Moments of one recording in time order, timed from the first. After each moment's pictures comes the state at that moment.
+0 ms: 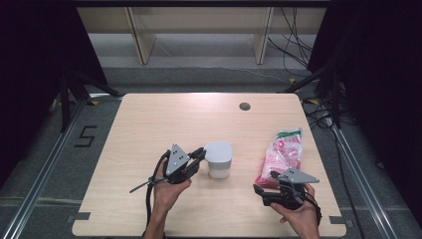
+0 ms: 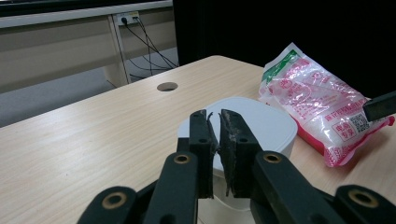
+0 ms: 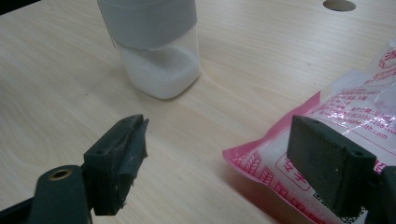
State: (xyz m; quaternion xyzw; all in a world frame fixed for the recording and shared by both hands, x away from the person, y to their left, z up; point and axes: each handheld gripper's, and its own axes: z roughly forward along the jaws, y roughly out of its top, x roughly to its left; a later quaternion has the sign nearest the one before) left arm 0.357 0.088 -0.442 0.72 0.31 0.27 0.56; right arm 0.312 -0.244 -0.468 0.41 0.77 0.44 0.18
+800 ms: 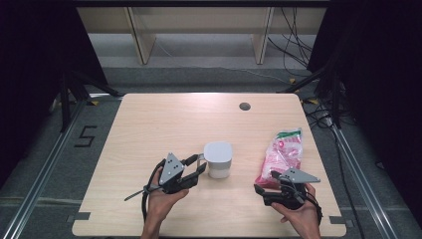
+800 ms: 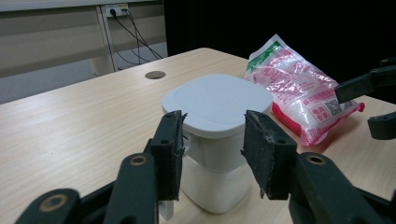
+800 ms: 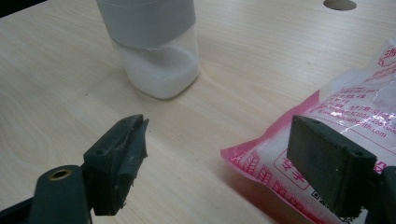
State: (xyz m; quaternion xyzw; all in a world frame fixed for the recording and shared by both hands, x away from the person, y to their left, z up) left arm 0.337 0.098 -0.457 0.72 0.31 0.24 0.57; right arm 0.315 -0.249 -0.470 0.40 0.78 0.44 0.18
